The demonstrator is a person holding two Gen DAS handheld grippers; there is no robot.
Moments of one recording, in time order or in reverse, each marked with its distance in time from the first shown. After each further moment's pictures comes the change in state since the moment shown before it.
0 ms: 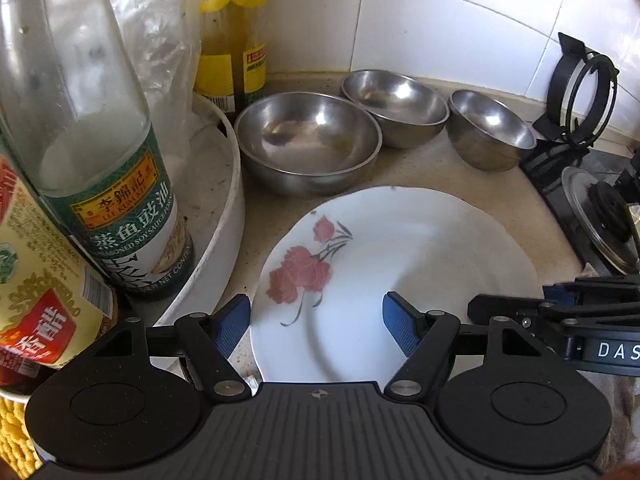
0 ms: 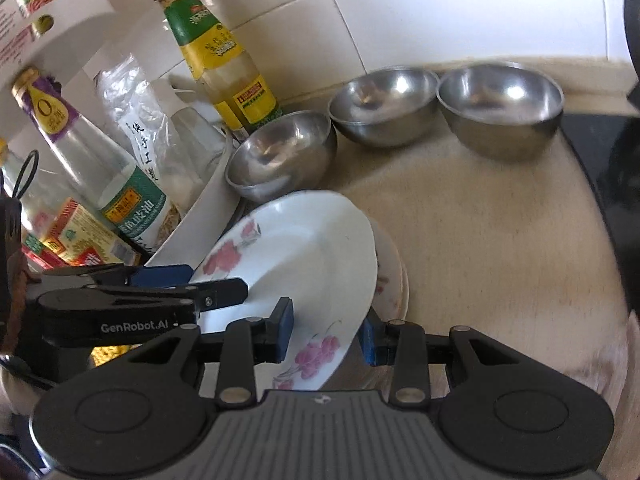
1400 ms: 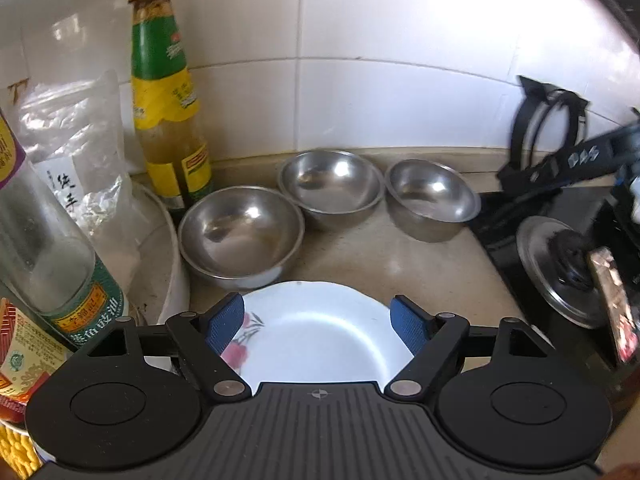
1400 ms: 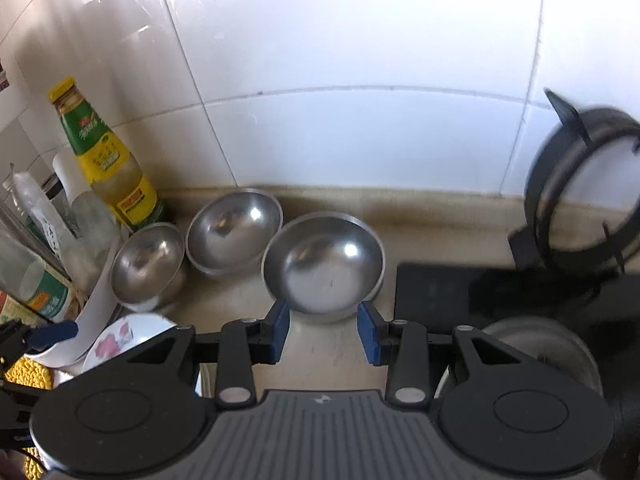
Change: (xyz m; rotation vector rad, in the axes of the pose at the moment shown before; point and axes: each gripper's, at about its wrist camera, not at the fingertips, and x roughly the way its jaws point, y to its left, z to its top) left arm -0.031 -0.062 0.040 0.016 -0.117 0.017; right arm -0.065 -0.081 0.147 -0.121 0.021 -0.226
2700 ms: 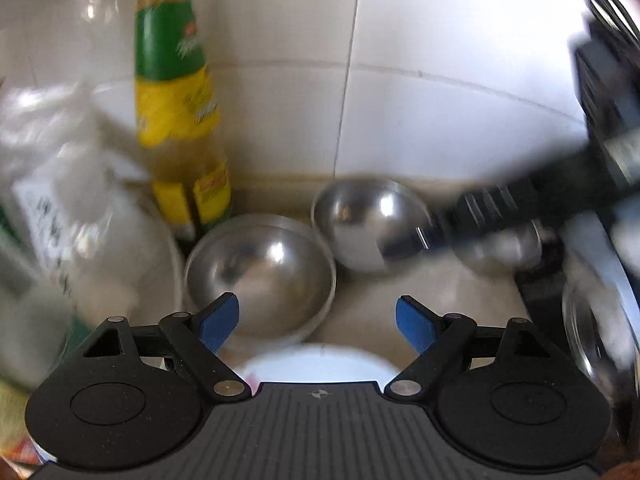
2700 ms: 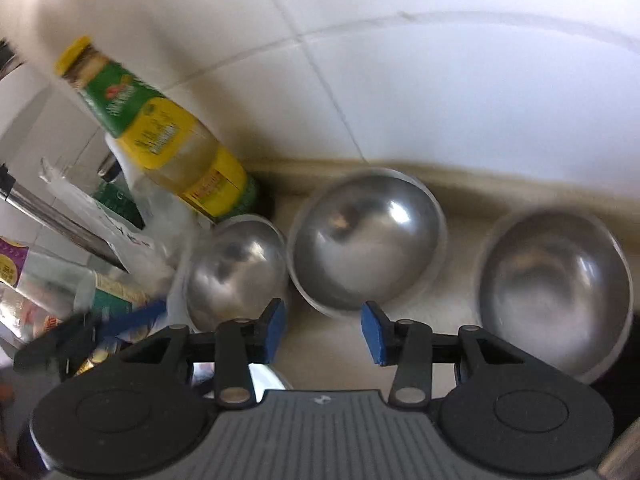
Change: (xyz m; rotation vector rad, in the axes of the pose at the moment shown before) left arm 0.054 0.005 0.052 -0.113 -0.013 0.083; right arm 0.111 0.050 0.037 -0.008 0.217 0.346
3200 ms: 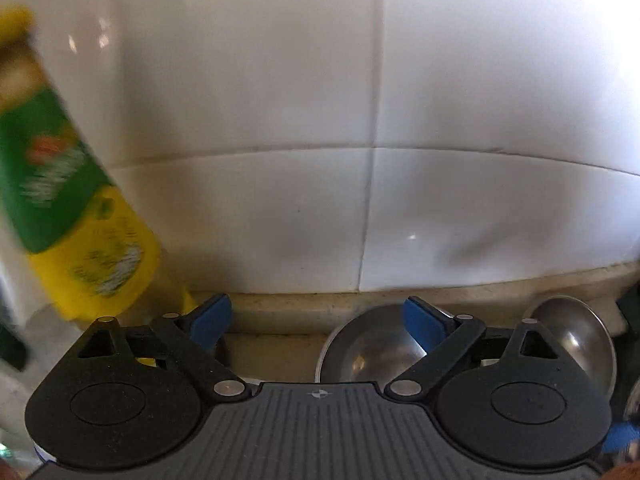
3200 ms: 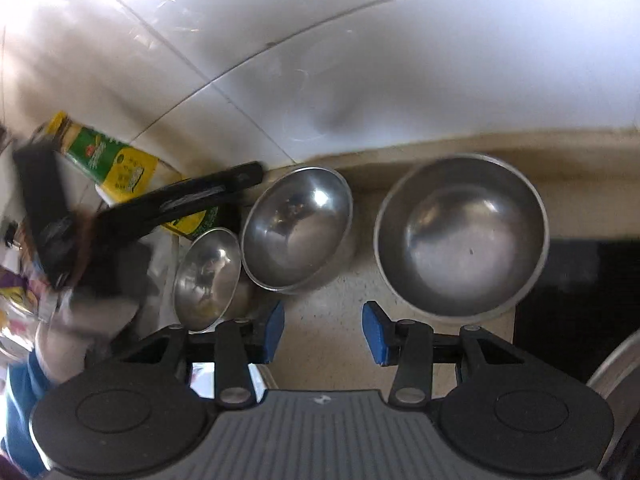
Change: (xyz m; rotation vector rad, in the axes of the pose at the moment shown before) left arm 0.098 -0.021 0.088 0.009 0.010 0.124; right arm -0.036 -0.054 -0.020 0.154 -0.056 0.039
